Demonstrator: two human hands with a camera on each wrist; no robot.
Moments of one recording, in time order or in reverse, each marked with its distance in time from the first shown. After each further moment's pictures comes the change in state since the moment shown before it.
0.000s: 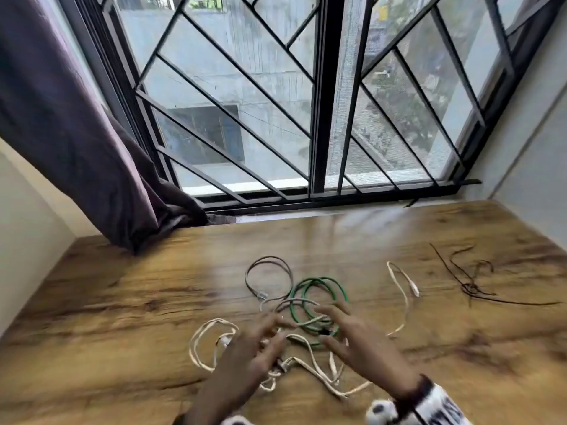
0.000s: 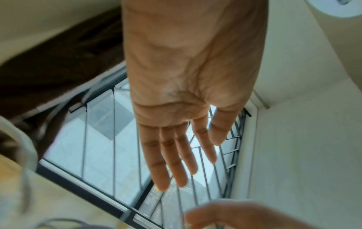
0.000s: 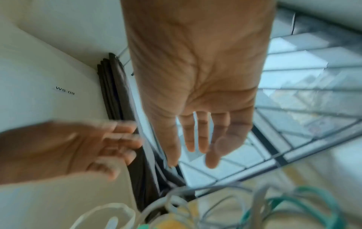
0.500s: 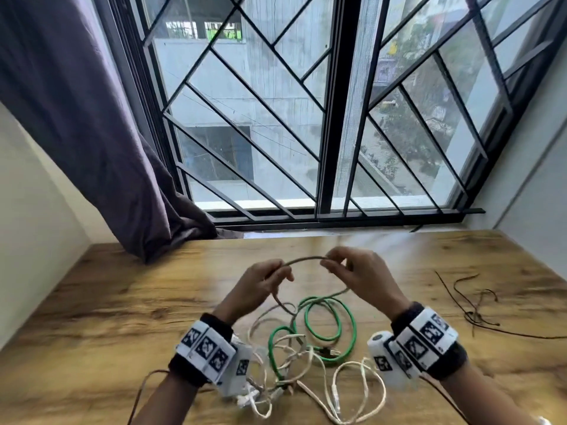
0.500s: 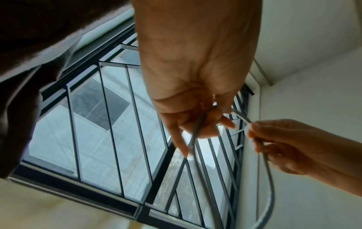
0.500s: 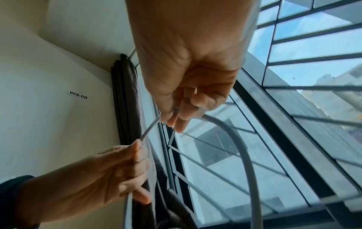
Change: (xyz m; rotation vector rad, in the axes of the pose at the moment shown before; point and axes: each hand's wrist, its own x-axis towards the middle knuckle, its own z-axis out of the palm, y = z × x) left_hand 0.101 -0.003 -0.035 0.033 -0.005 0.204; right_hand 0.071 0.001 -0.086 0.135 0.453 -0.162
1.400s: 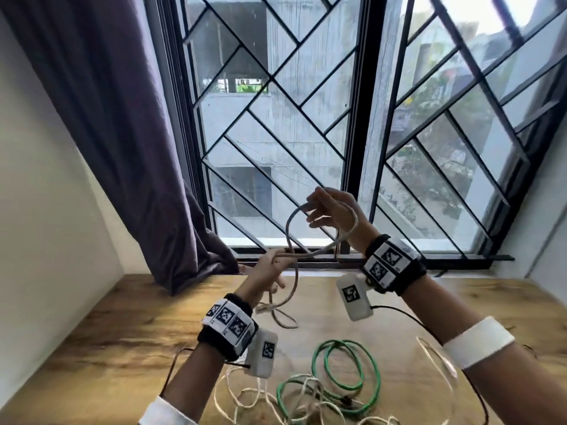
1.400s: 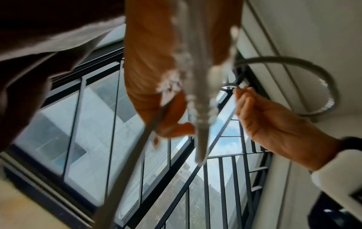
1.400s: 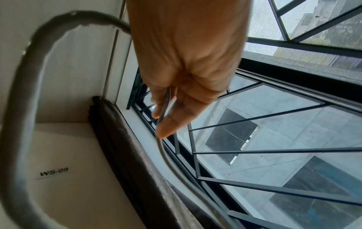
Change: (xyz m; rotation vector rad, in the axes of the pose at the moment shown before) left_hand 0.056 0.012 -0.050 -0.360 0.177 -0.418; right_hand 0.150 -0.083 -0.034 1.060 -0.062 0.036
